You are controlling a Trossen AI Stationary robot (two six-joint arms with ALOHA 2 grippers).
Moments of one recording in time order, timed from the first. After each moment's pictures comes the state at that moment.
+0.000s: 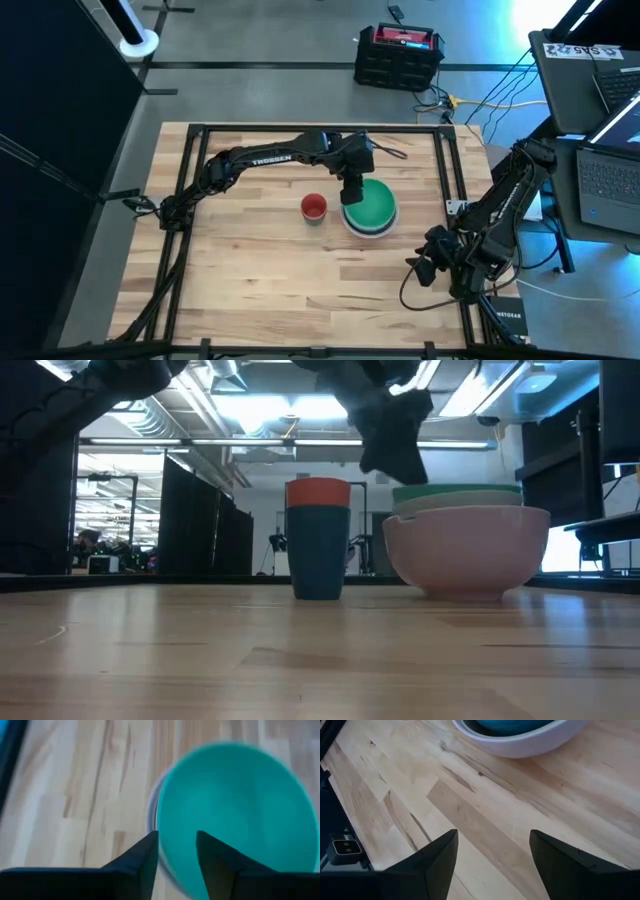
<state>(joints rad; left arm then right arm) 0.20 2.32 2.34 -1.02 0.06 0.13 1.05 1.15 0.77 -0.96 0.68 1.91</state>
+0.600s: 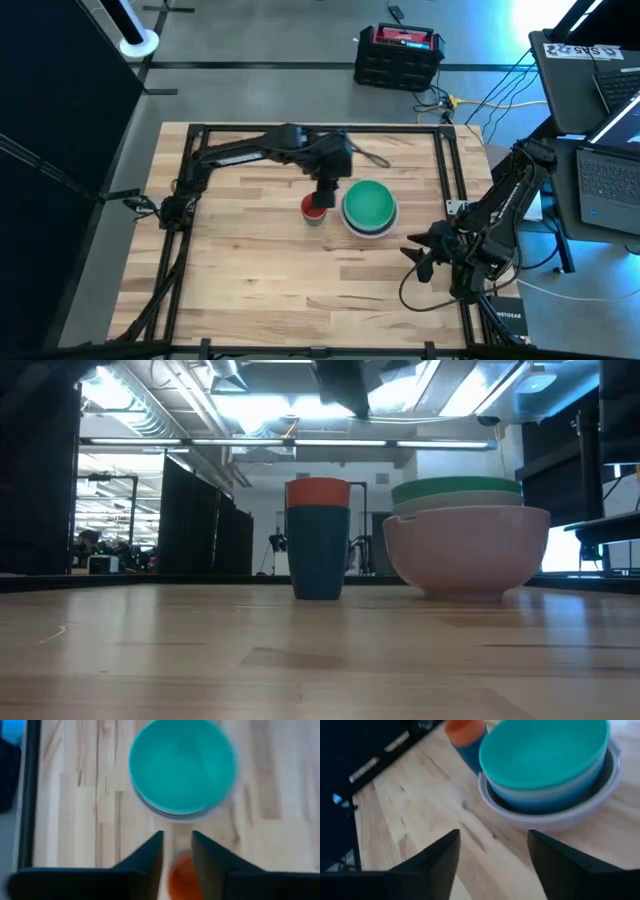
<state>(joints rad) 0.11 2.07 2.34 -1.30 -0.02 0.19 1.05 1.15 0.77 -0.96 0.97 1.79</state>
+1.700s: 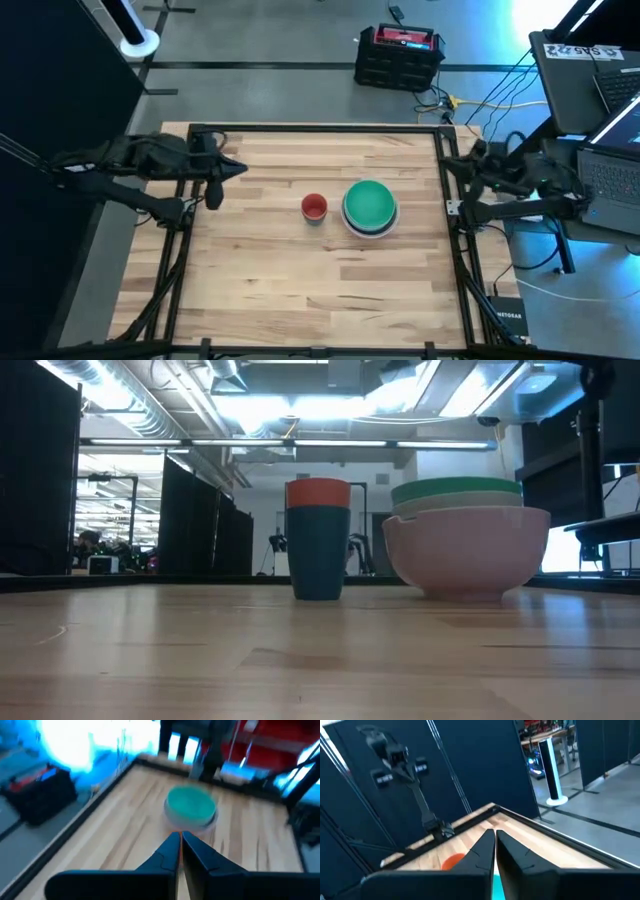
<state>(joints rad) -0.08 0.91 1.26 -0.77 -0.35 -0.25 0.09 0.15 0.74 -0.63 0.42 0.39</state>
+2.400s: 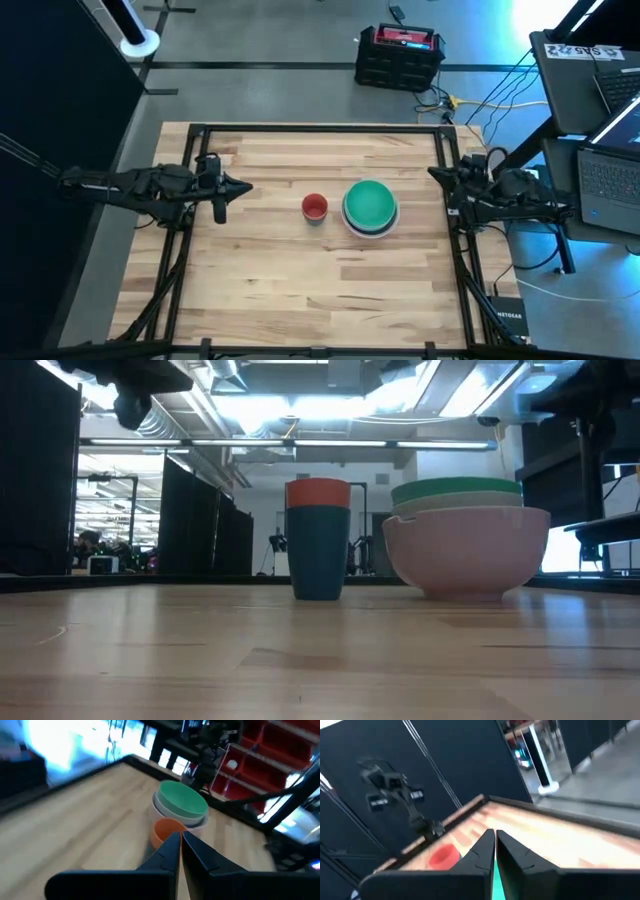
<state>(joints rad) -0.10 0.57 0.61 -0.31 -0.33 -0.49 0.09 0.00 0.47 -0.53 0.50 0.52</state>
